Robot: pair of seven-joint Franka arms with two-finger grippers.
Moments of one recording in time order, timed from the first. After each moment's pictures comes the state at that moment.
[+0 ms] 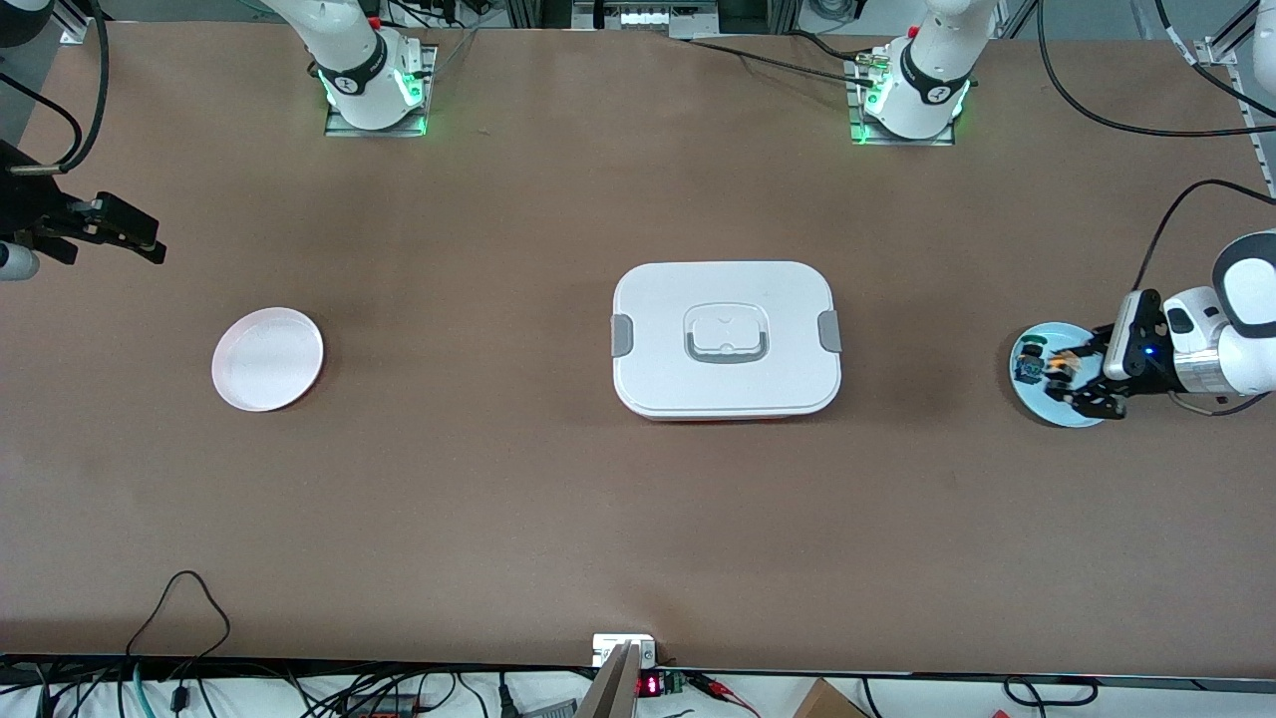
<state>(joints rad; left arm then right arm) 0.65 0.53 -0.44 -1.68 -0.15 1.83 2.27 0.07 0.03 -0.10 -1.60 -0.01 1.61 -0.04</state>
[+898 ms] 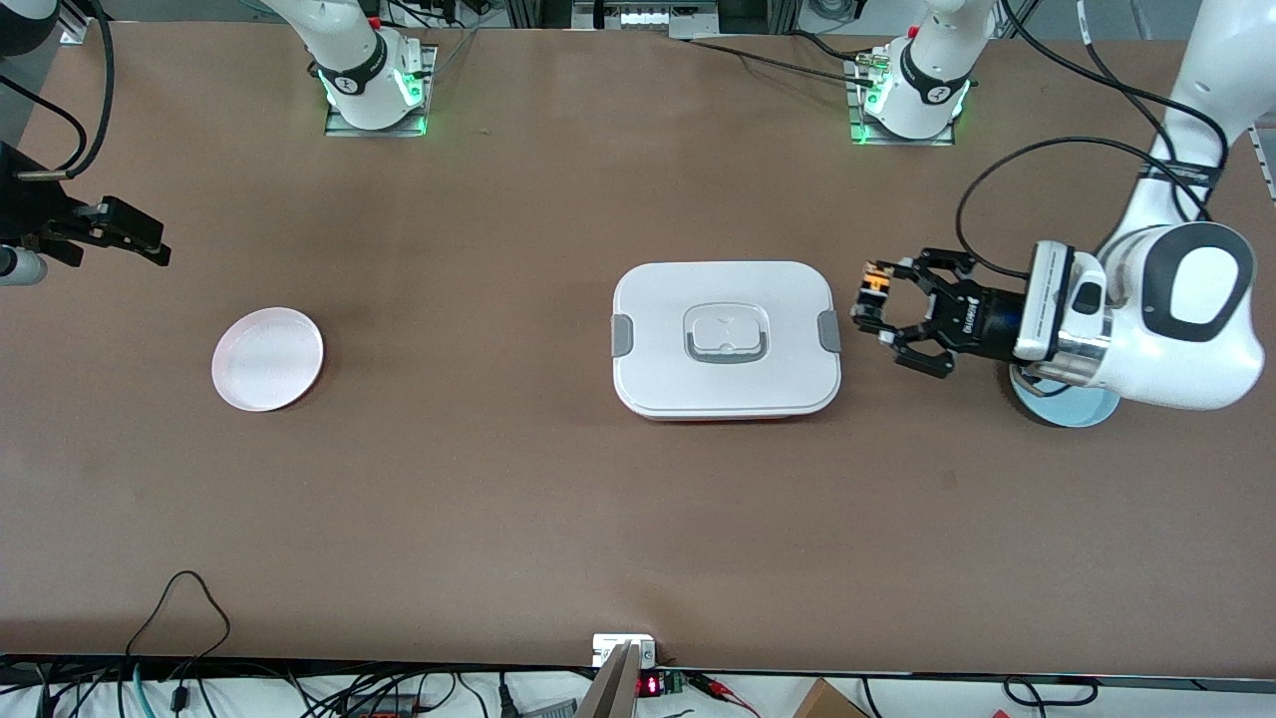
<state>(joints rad) 0.59 0.53 -0.73 -1.67 -1.09 1.57 1.99 0.07 0.03 -0.09 -1.60 0.00 1.61 -0.04</state>
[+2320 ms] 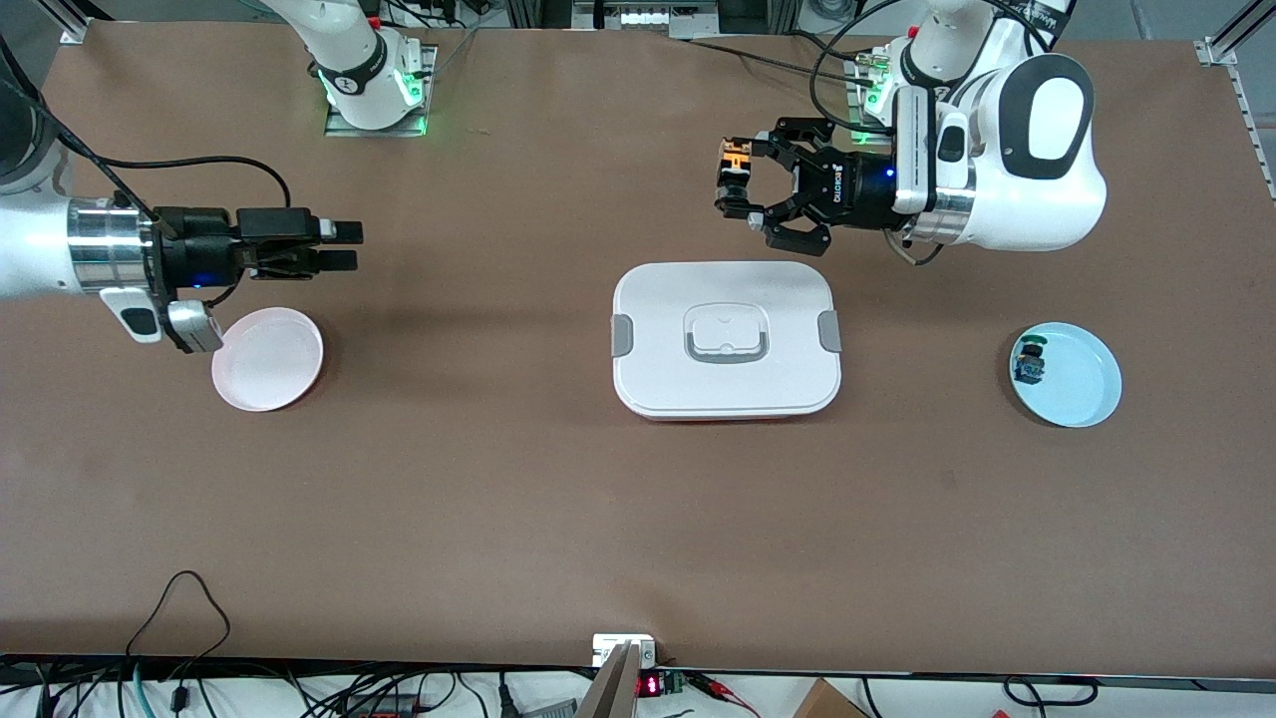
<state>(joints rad) 0.59 0.04 -0.90 -2.08 -1.68 1.78 2.05 0.10 0.20 -0.09 -1.69 1.11 1.48 -0.18</state>
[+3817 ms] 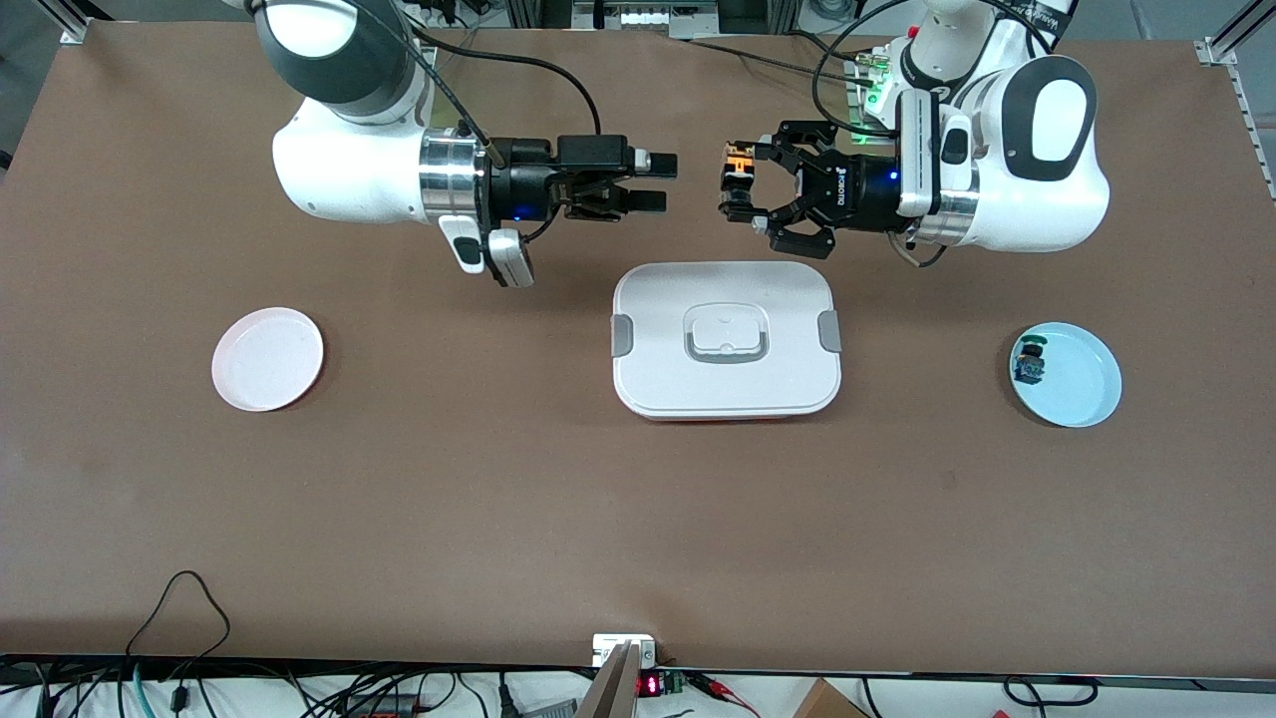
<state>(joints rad) 0.60 0.04 -0.90 -2.08 -1.68 1.78 2.05 0.67 0.21 -0.08 -1.74 1.73 2.13 -0.19</state>
